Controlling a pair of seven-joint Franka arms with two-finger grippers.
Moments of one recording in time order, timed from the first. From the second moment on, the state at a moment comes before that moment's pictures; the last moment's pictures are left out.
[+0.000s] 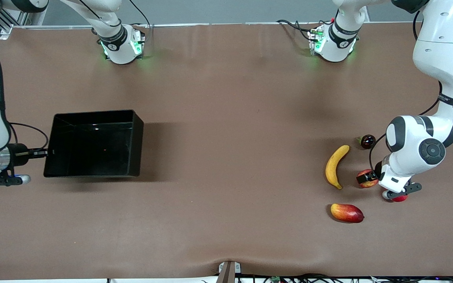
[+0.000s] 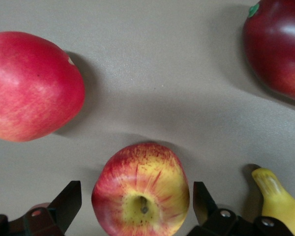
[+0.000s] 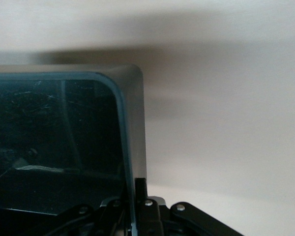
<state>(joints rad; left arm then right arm) 0.15 0.61 -0.12 -1.80 0.14 2.43 -0.32 -0.21 0.56 -0.01 -1.47 0.16 1.60 -0.24</state>
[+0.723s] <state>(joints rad) 0.15 0.61 -0.12 -1.78 0.14 2.43 -0.31 0.16 0.52 -0.01 -1.48 0.31 1.61 0.05</state>
